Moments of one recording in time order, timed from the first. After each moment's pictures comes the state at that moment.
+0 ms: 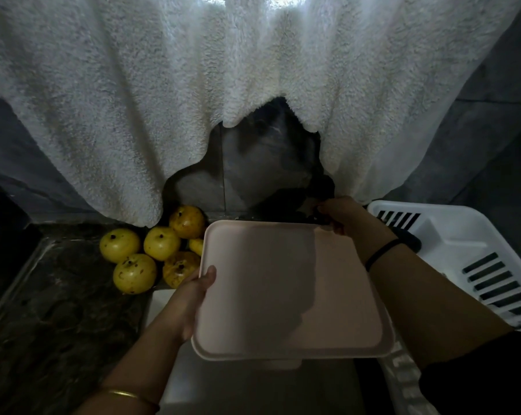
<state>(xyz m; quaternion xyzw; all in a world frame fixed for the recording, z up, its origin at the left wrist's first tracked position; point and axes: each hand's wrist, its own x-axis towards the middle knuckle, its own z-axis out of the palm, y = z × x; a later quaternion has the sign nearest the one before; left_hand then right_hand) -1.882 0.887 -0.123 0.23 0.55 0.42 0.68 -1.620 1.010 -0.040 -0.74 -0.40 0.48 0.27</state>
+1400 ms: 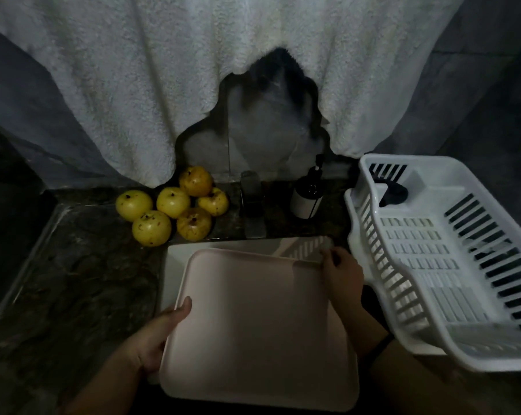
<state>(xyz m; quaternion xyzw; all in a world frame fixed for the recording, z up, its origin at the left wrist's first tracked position) -1.956 0.760 -0.161 0.14 0.59 0.26 0.75 -1.646 0.807 -0.161 -0.77 -0.47 0.23 0.37</state>
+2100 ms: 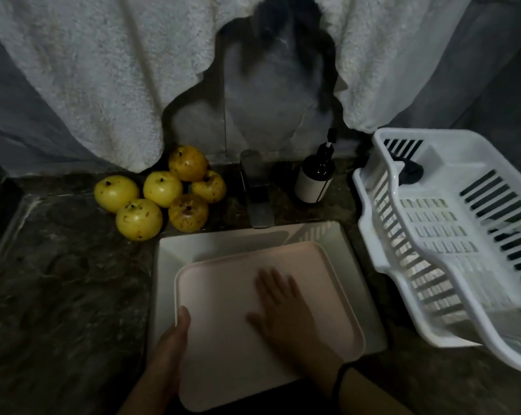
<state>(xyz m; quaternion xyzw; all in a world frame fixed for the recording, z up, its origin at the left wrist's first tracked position) -1.944 0.751 -0.248 0.09 0.69 0.31 0.65 -1.734 0.773 -0.252 -0.62 -0.77 0.15 -0.05</state>
